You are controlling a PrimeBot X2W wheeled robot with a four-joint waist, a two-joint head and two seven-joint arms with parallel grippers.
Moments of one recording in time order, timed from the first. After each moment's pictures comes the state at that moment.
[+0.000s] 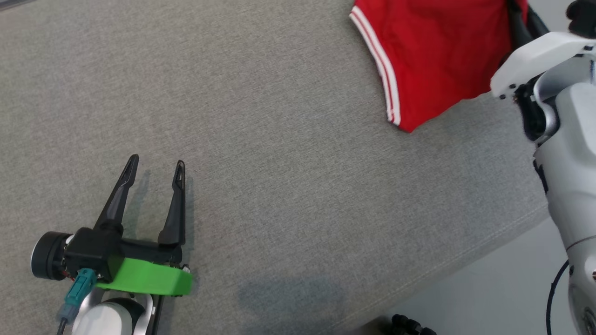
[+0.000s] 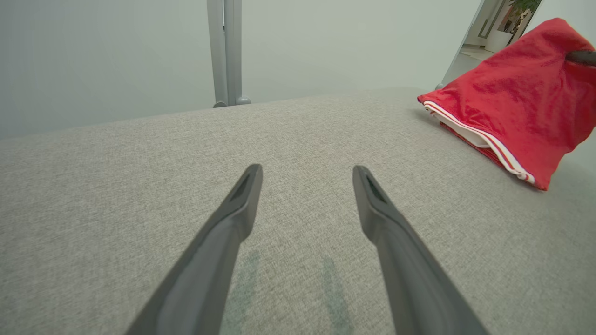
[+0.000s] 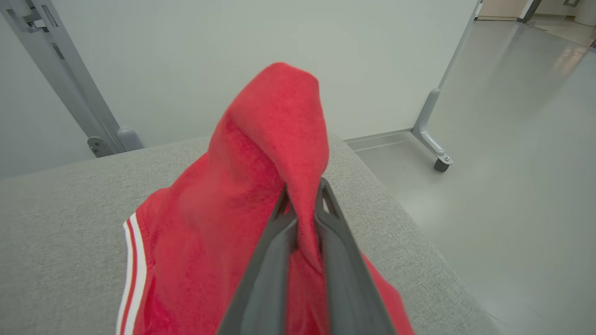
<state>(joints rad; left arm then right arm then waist) -0.09 0.20 -0.16 -0.15 -0.21 -0.04 -0.11 -0.95 -0.24 0.07 0.81 0.33 0.13 -0.11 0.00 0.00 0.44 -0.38</state>
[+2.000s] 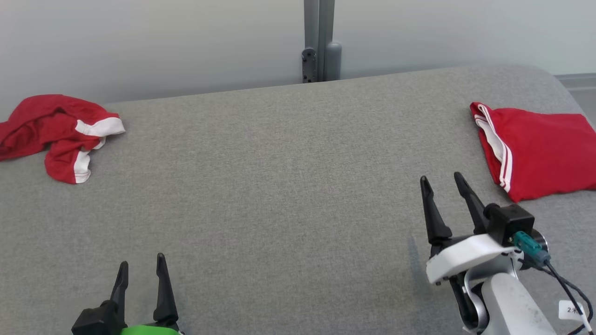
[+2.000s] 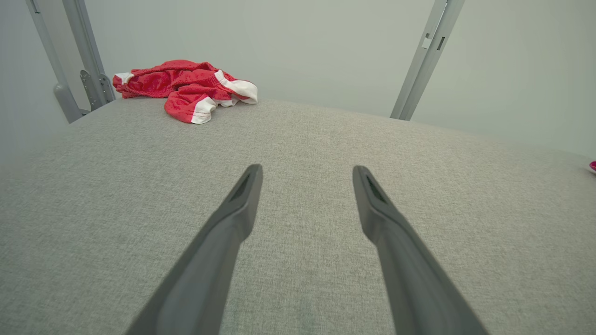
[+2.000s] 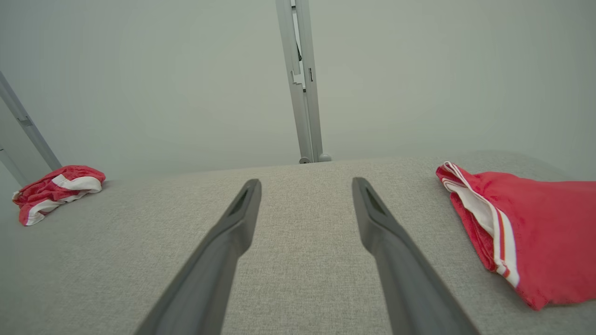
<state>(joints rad) 0.10 0.07 -0.06 0.16 -0.32 0.04 -0.26 -0.21 -0.05 0.08 0.32 0.20 0.13 -0.26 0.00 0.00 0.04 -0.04</state>
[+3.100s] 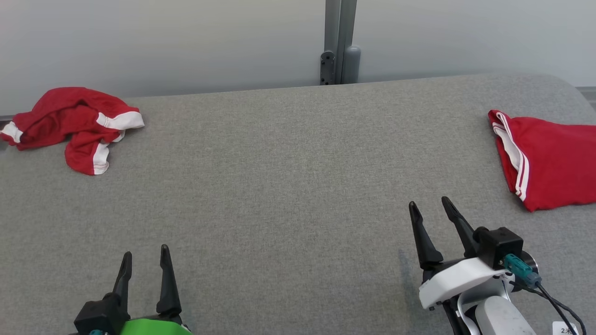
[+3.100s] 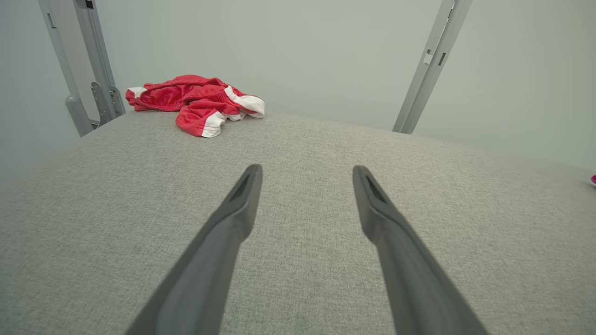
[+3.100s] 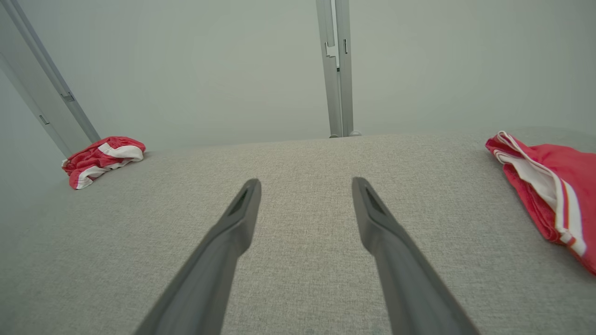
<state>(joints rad) 0.09 0.05 -0.05 0.16 -0.29 0.01 -0.26 -0.11 -0.05 0.14 0.27 0.21 0.13 -0.25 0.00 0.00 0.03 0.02</state>
